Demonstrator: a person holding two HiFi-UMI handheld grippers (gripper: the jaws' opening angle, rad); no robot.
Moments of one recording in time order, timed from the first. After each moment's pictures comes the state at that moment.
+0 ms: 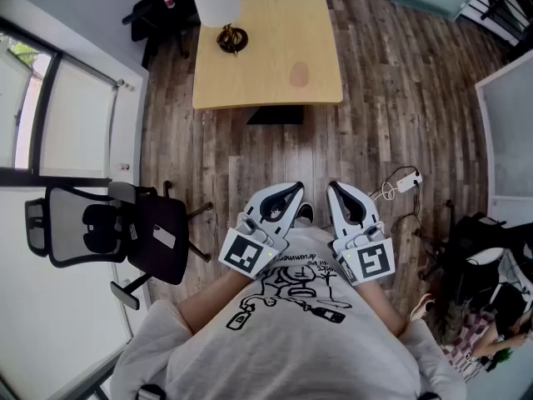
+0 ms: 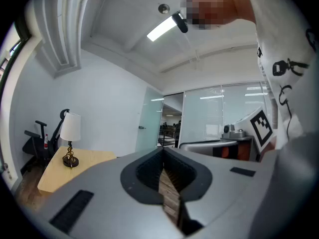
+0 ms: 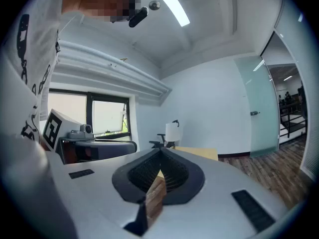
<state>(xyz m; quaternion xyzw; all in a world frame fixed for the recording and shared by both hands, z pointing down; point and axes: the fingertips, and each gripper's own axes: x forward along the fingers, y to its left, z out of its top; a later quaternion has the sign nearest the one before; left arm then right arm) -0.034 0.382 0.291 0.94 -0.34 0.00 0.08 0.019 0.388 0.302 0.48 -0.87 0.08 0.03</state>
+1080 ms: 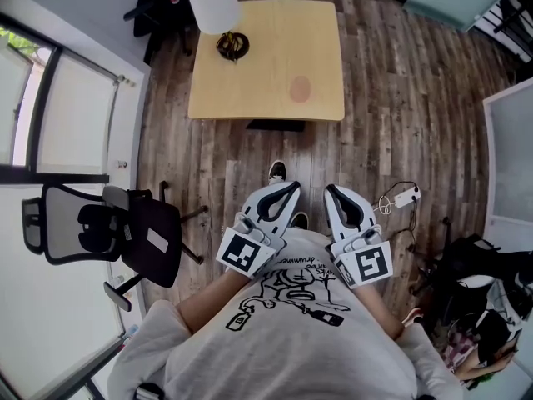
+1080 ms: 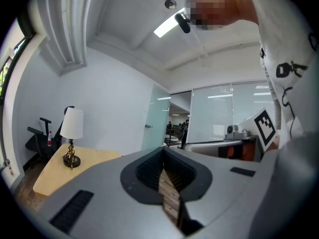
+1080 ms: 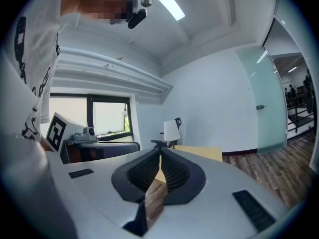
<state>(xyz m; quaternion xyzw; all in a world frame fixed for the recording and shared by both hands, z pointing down) -0.010 0.298 0.312 0.93 -0.37 0.00 0.10 0.044 0.309 0.321 0.45 -0.89 0.10 0.03</state>
